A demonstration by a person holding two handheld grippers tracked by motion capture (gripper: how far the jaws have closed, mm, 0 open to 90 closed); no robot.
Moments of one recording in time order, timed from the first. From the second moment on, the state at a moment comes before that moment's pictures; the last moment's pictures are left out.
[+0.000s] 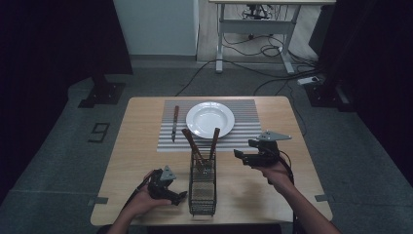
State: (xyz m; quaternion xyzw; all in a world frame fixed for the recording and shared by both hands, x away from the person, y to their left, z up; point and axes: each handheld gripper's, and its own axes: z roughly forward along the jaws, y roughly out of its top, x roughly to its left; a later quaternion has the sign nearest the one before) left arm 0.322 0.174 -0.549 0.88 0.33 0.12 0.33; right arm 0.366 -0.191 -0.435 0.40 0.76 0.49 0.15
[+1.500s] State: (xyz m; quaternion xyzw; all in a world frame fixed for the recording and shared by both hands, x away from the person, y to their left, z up) left arm 0.322 0.174 -0.549 0.88 0.33 0.12 0.33; right arm 0.409 -0.114 -0.431 0.33 0.79 0.52 0.09
